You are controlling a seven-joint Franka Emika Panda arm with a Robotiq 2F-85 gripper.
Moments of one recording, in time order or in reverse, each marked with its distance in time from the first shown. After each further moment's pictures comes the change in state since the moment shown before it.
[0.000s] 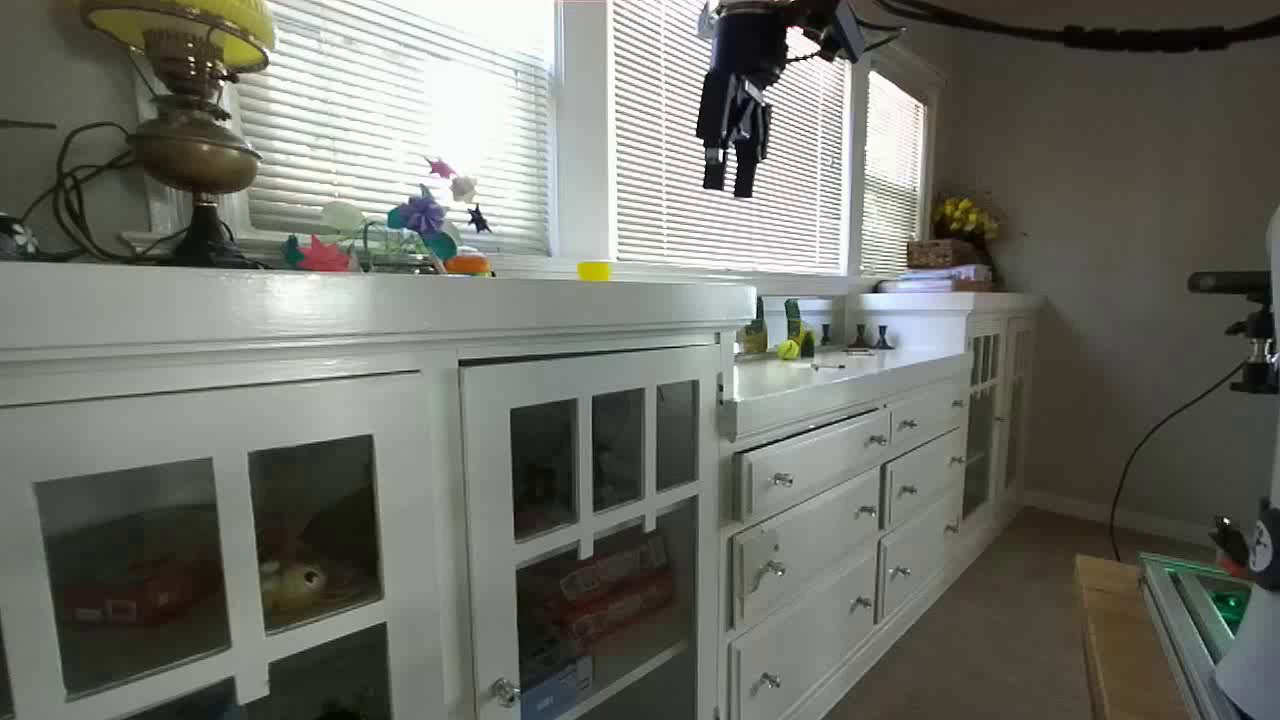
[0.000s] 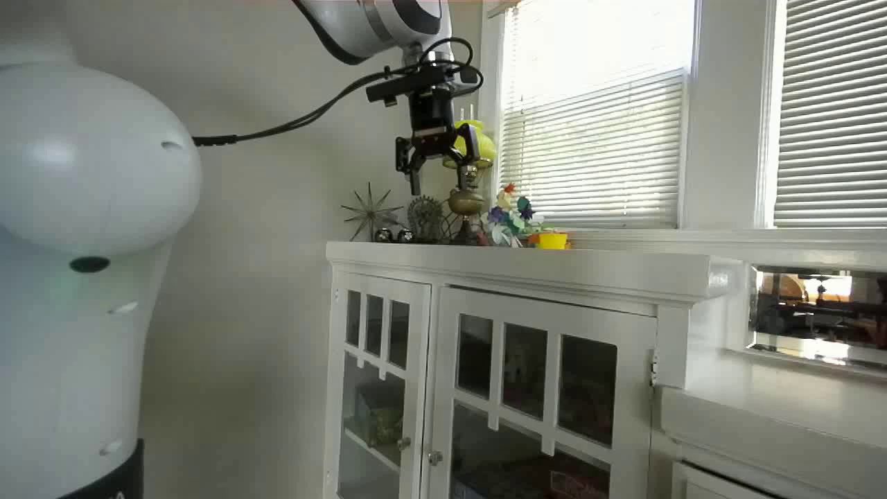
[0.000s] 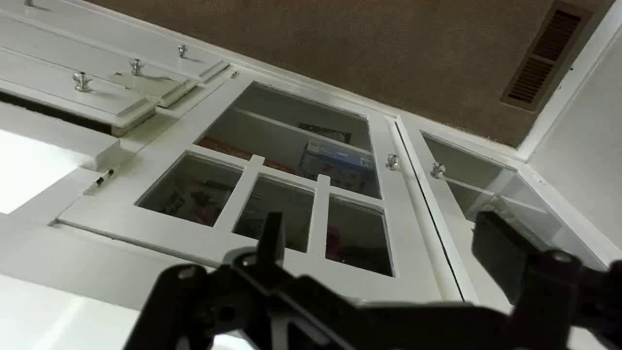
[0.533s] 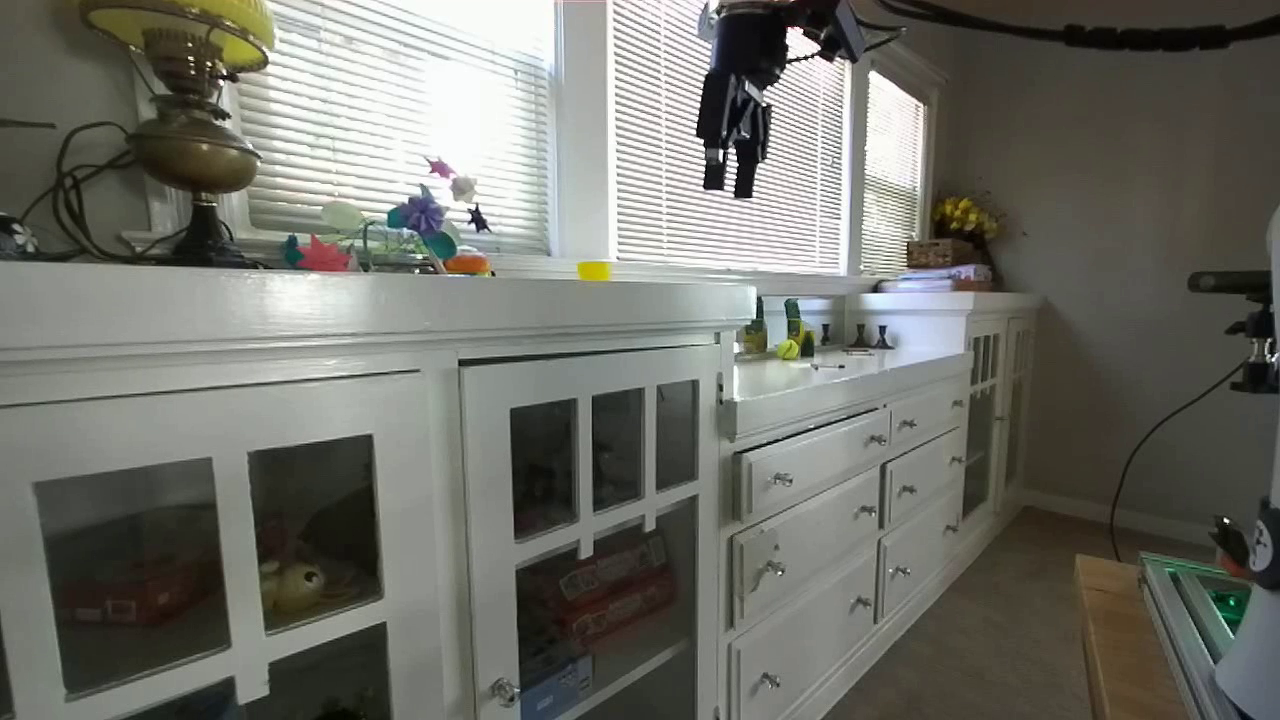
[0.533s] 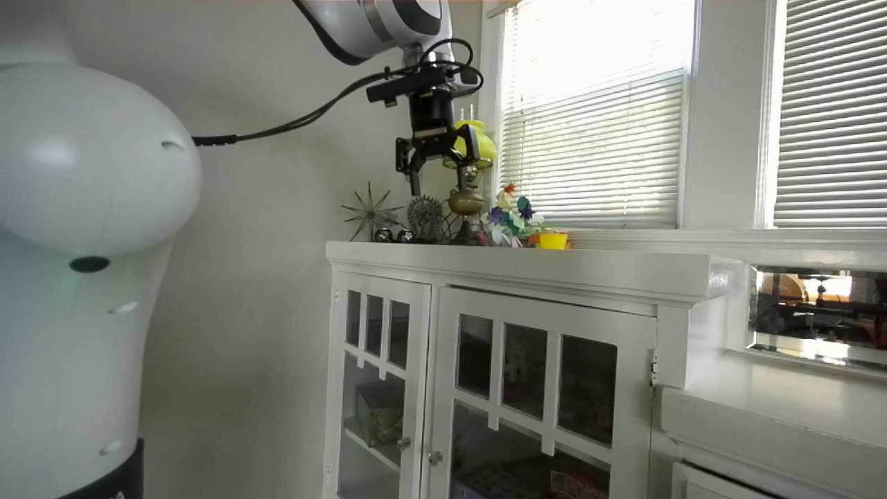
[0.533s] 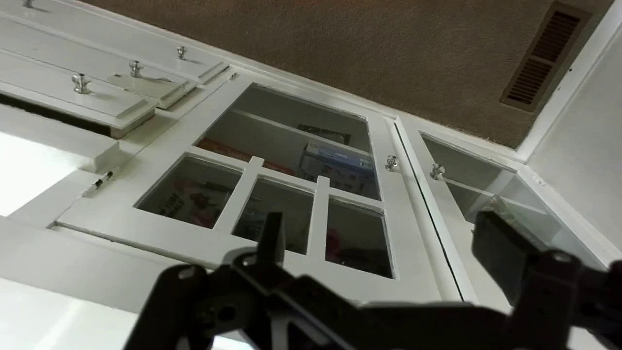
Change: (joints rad) arm 0.000 0.002 -0.002 -0.001 0.002 -0.001 0.000
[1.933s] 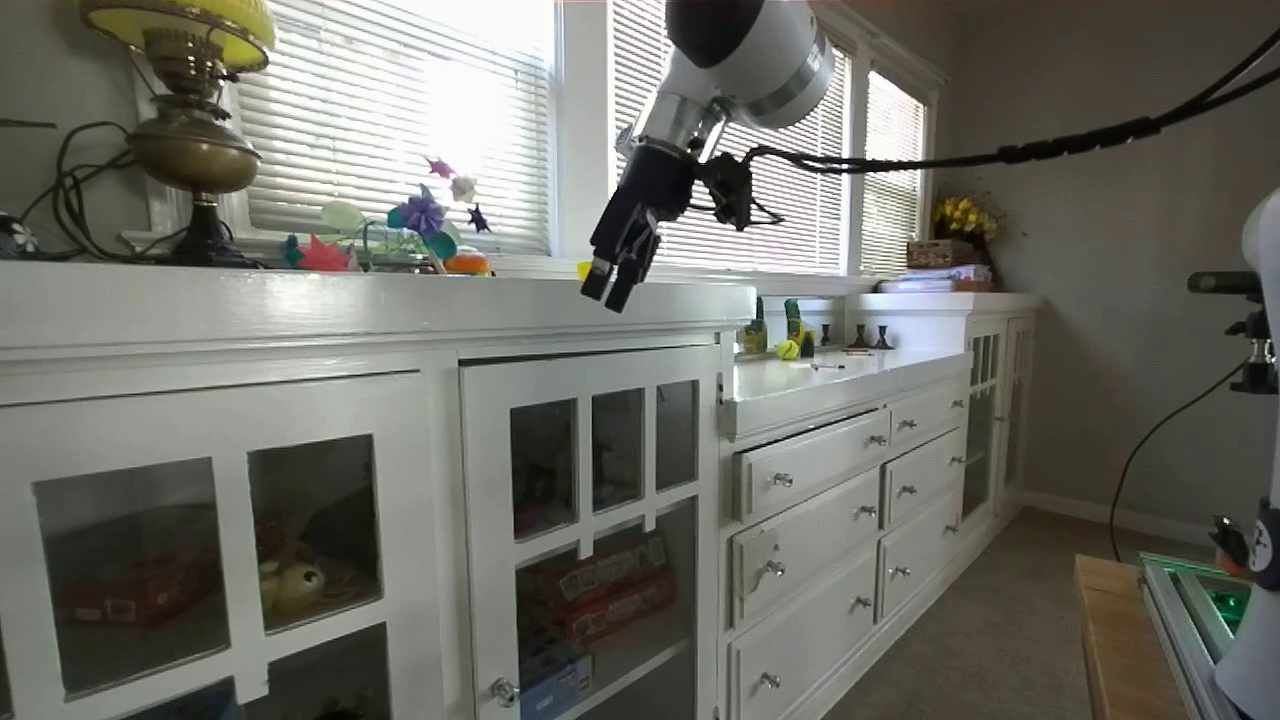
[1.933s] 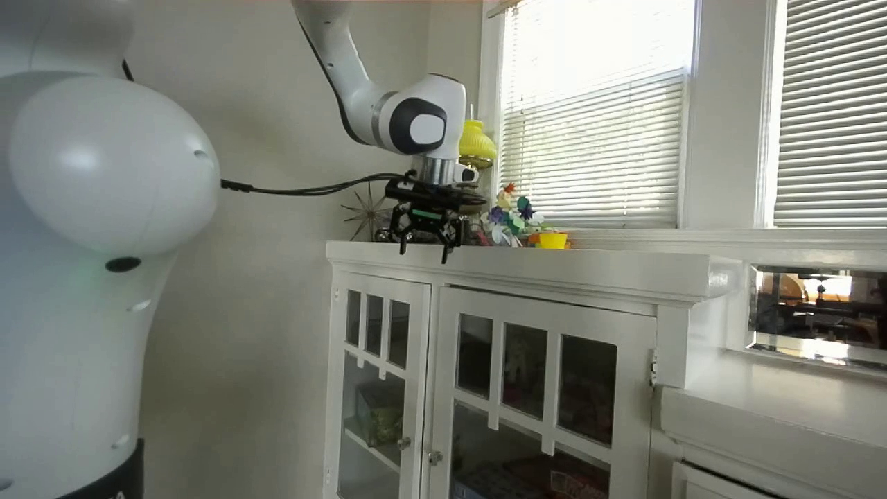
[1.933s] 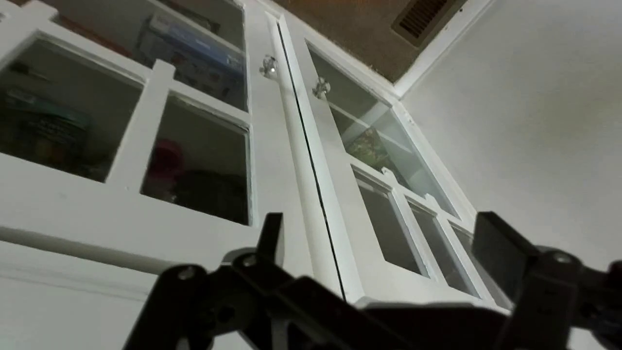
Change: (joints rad) arm 0.138 0.302 -0.059 -0.085 0.486 0.539 -0.529
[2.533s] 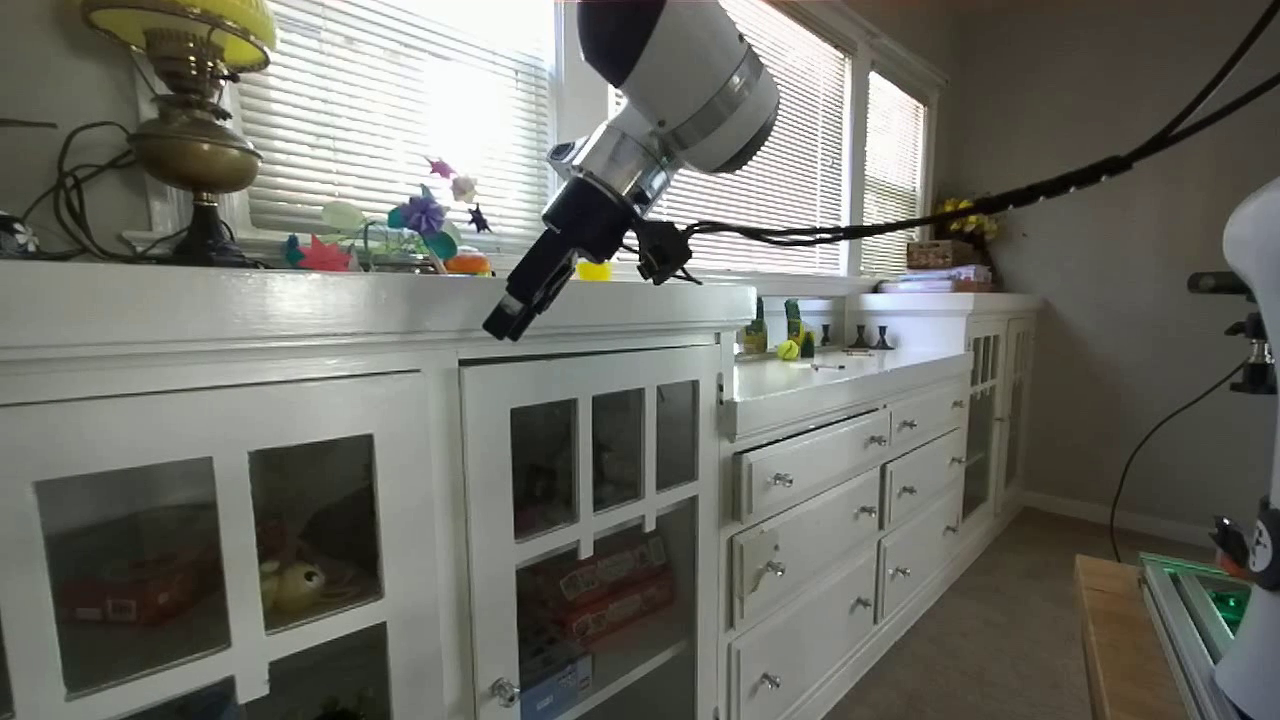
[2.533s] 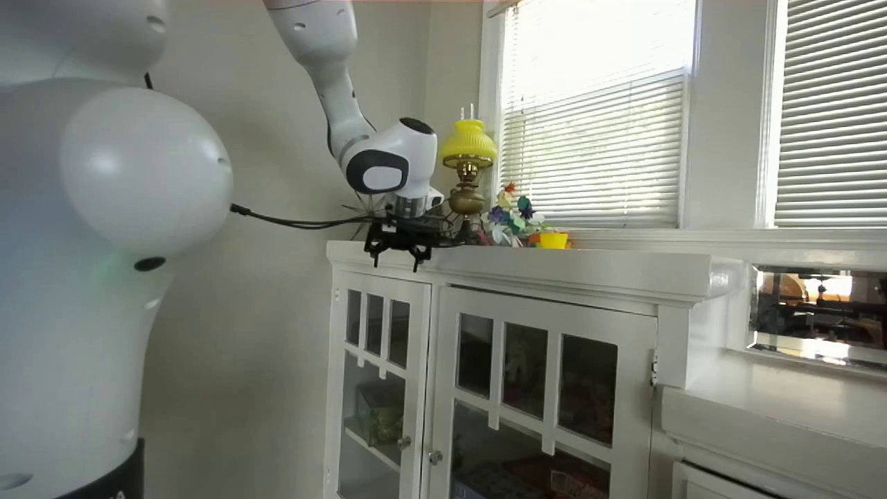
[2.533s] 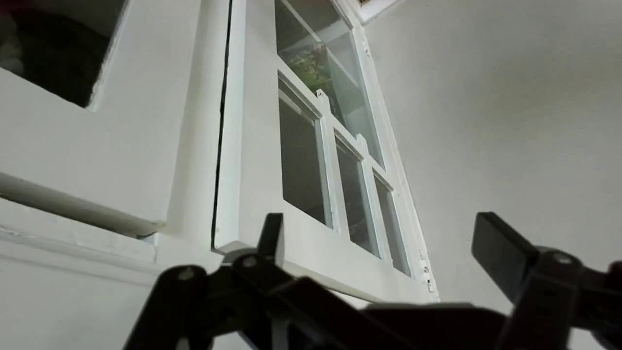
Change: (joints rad) arm 0.126 0.178 0.066 0.060 0.493 0.251 -0.599
